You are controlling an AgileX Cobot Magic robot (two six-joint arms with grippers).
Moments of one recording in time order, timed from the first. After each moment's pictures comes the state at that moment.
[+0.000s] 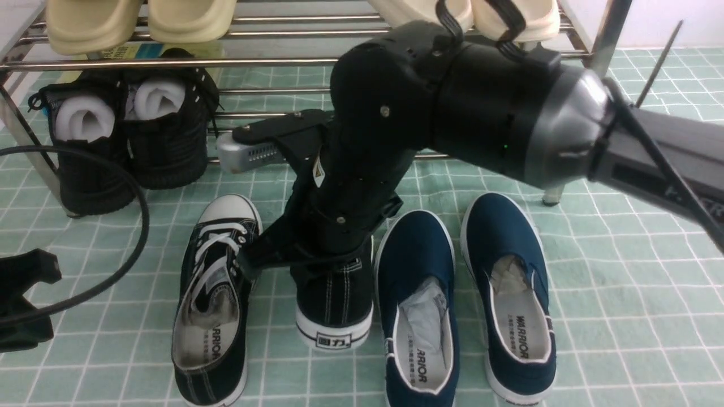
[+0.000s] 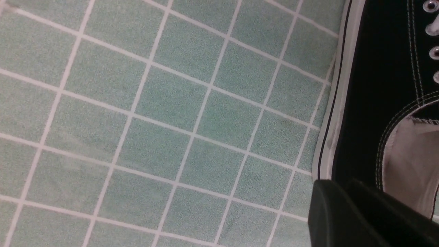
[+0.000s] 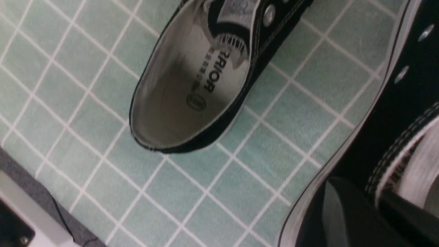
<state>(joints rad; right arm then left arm) 0.88 1.99 -1.84 0.20 1.04 0.26 0.30 1.08 -0.78 -0.30 0.96 0.03</state>
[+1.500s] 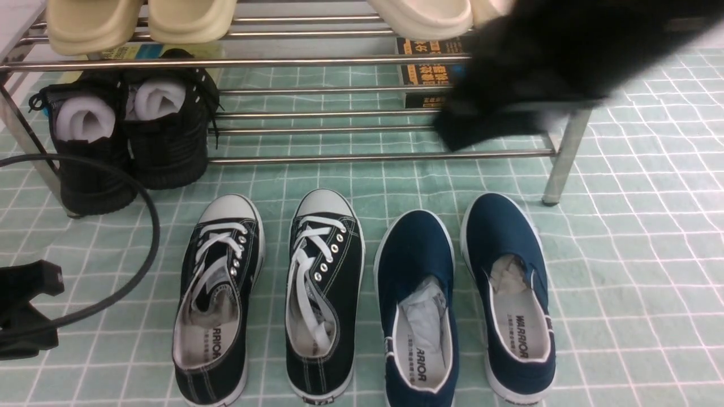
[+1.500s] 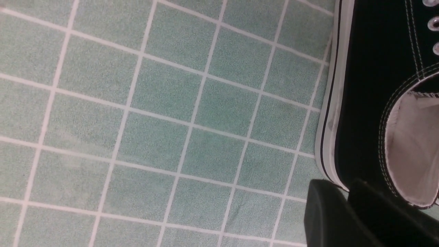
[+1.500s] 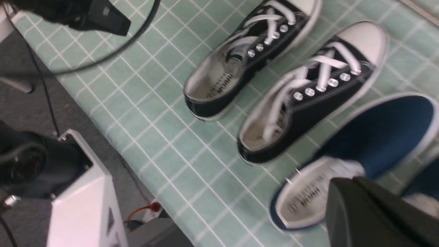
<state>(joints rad) 0.79 1.34 -1.71 0.20 1.25 0.06 0.30 1.08 -0.78 -0.31 0.99 0.11</state>
